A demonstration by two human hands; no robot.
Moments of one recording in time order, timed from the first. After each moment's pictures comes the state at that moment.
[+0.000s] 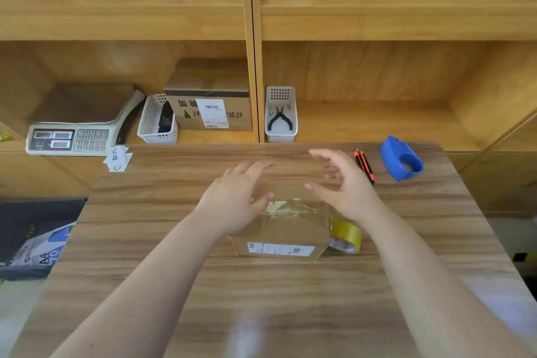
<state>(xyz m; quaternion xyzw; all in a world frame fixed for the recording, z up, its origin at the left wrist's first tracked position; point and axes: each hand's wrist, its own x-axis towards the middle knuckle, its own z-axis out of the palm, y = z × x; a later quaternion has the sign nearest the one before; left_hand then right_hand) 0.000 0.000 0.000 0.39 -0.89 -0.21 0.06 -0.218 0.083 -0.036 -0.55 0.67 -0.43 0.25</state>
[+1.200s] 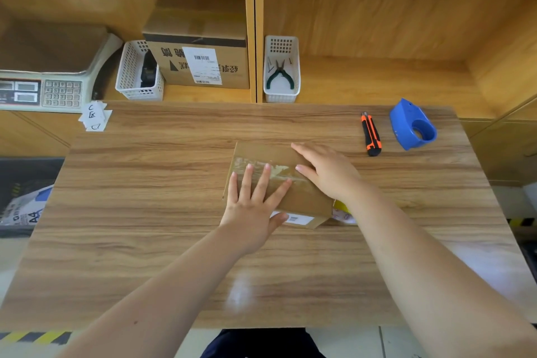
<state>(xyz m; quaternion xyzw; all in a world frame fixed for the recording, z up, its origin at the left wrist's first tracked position) -0.013 0.027 -0.137 0.36 -0.92 -0.07 -0.16 -0.227 0.039 -0.129 -0.64 0.74 -0.05 0.21</state>
